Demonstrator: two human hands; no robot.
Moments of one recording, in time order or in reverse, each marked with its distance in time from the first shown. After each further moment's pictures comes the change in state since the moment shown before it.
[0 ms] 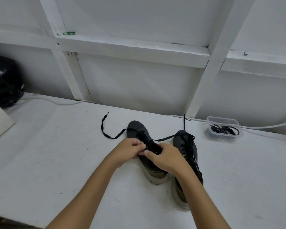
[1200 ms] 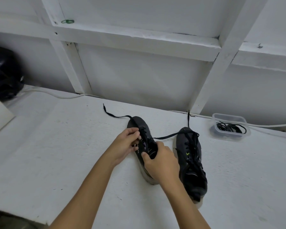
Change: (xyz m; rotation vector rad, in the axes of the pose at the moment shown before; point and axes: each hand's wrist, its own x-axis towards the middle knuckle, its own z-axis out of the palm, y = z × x) left_hand 0.007 -0.007 -0.010 -0.553 0.074 -0.038; right_hand -0.004 -0.003 0.046 -0.167 0.262 0.018
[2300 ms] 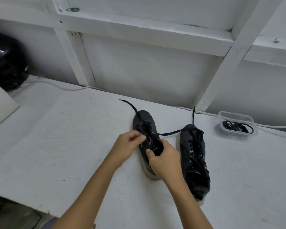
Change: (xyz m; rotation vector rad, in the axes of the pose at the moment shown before) left_hand -0.013 -0.023 -0.003 0.387 0.109 0.241; right_hand -0.002 0.006 -0.002 0.311 -0.020 -0.014
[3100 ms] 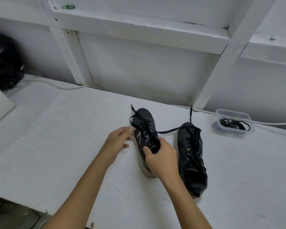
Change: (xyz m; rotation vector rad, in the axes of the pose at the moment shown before) left_hand 0.000 0.002 -0.013 -0.196 0.091 -0.147; right_hand -0.002 -0.005 0.002 -0.010 0.017 0.025
